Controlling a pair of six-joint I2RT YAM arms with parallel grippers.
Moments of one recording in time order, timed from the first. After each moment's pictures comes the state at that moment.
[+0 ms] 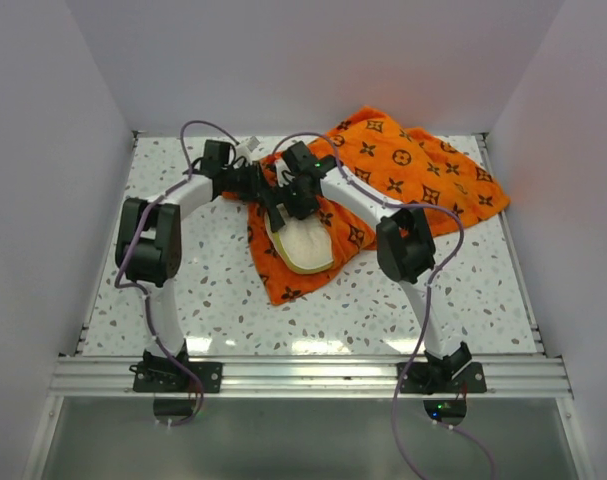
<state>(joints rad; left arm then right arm) -0.19 2.03 1.46 -0.22 0.71 -0.34 0.65 2.36 2.12 -0.85 -0.28 0.13</state>
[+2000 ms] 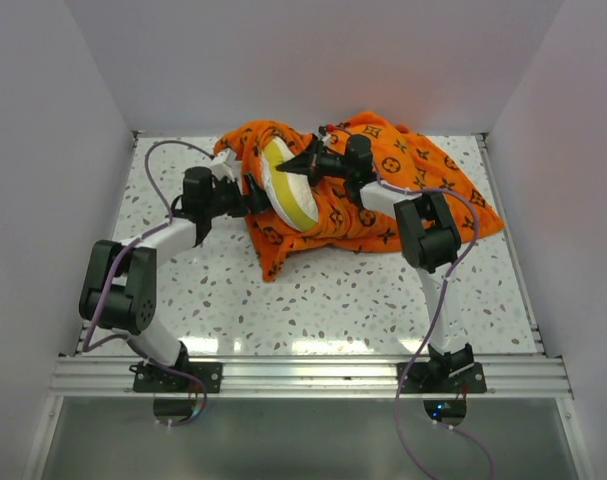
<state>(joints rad) -0.18 1.63 0.90 0.29 0.53 -0.49 0.41 2.32 1.65 0.75 -0.98 1.65</state>
